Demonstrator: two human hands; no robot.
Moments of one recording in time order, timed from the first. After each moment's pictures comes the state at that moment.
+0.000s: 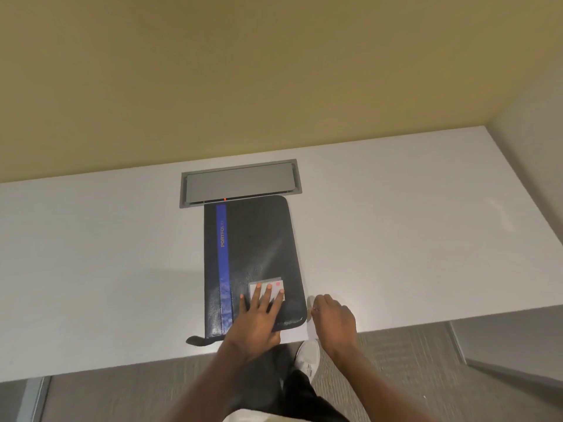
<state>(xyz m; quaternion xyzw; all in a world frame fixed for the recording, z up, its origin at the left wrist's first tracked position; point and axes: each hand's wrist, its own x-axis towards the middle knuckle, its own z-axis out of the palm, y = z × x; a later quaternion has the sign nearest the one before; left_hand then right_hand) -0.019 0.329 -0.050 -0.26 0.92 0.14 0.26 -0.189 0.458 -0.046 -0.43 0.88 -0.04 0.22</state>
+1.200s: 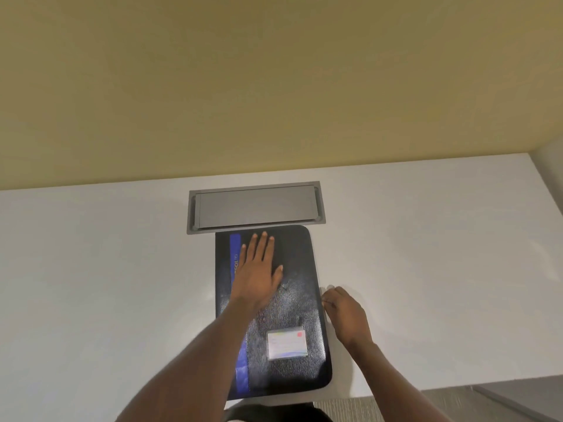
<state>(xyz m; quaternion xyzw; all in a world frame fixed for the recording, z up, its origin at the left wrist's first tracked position) -0.102 0.134 -0.045 -0.39 0.90 0.18 0.08 -0.256 0.335 -0.042 -0.41 0.84 -0.16 0.30</state>
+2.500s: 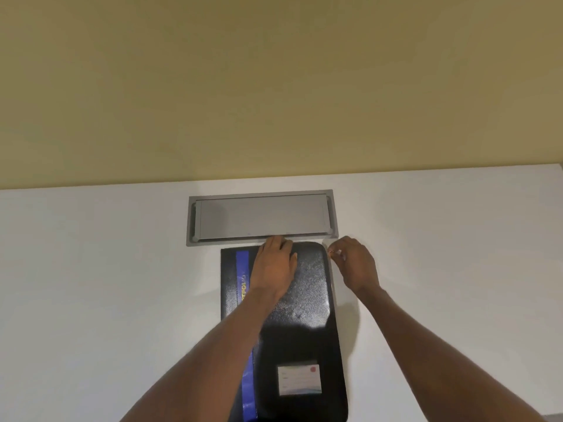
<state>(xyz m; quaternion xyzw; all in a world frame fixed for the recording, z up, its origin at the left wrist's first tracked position) -0.163 0.087 -0.048 -0.40 0.88 0.24 0.03 -0.347 0.203 -0.052 -0.45 0.84 -0.20 0.22</state>
